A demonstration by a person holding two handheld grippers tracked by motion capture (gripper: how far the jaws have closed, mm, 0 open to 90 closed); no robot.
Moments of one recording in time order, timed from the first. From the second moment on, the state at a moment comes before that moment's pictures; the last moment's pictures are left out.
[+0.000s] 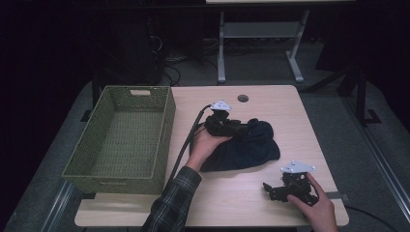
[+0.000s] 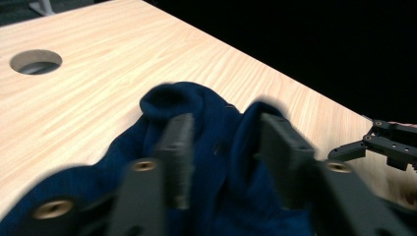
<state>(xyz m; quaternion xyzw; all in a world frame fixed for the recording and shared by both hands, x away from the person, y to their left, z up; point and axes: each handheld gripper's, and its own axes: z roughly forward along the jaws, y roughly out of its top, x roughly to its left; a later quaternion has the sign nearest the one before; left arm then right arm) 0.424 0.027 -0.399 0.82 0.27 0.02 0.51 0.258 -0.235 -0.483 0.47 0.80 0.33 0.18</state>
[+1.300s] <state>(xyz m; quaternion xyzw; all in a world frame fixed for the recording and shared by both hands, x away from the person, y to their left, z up) 0.317 0.097 -0.408 0.84 0.29 0.13 0.45 0.259 -0.235 -0.483 0.47 0.80 0.33 0.18</state>
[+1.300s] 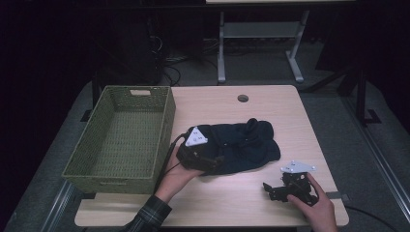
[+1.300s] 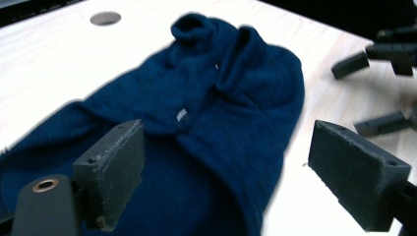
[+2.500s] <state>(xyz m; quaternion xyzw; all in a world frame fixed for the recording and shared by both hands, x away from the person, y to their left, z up) 0.267 0.126 -0.466 0.88 0.31 0.12 0.35 0.258 -0.235 -0.483 0.47 0.80 0.33 0.18</state>
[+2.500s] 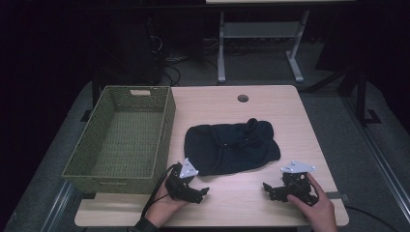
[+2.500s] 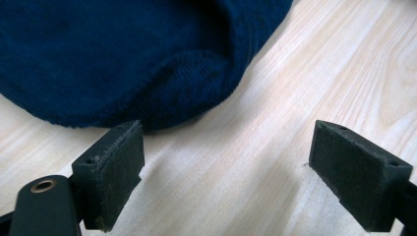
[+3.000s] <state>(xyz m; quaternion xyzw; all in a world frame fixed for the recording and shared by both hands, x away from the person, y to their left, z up) 0.269 0.127 -0.474 0.88 0.31 0.13 0.35 0.258 -0.235 -0.483 0.47 0.80 0.33 0.18</state>
